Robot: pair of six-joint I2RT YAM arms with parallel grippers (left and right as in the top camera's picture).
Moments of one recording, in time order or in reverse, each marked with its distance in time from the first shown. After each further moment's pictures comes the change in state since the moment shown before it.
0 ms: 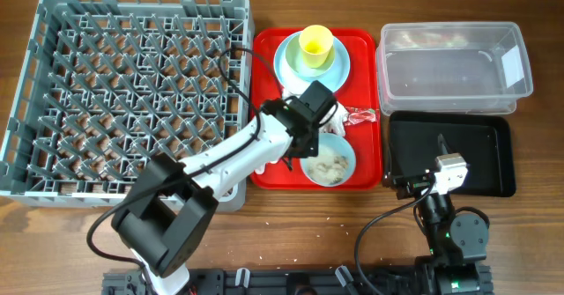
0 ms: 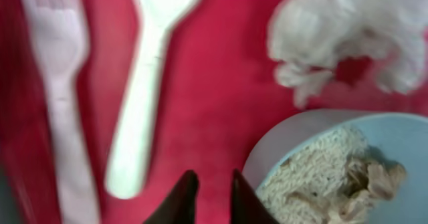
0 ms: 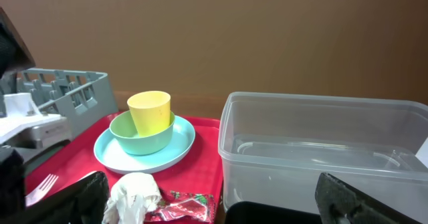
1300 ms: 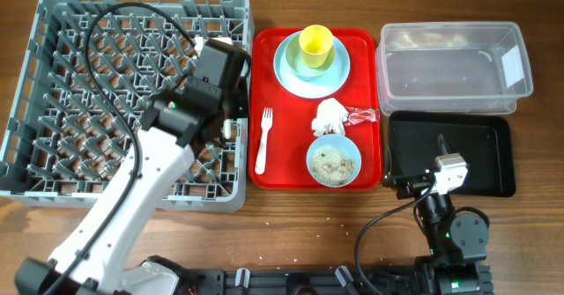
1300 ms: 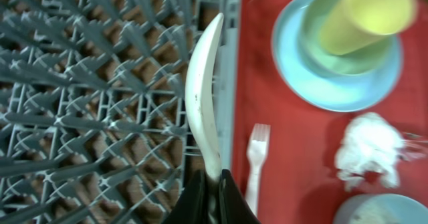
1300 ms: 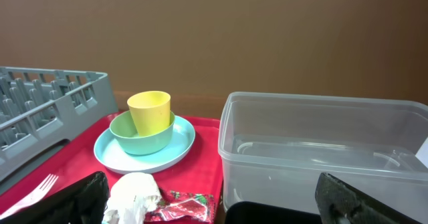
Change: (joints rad) left arm 0.333 -0.430 0.006 -0.080 -0.195 0.243; right arm 0.000 0.000 0.000 0.000 0.000 0.000
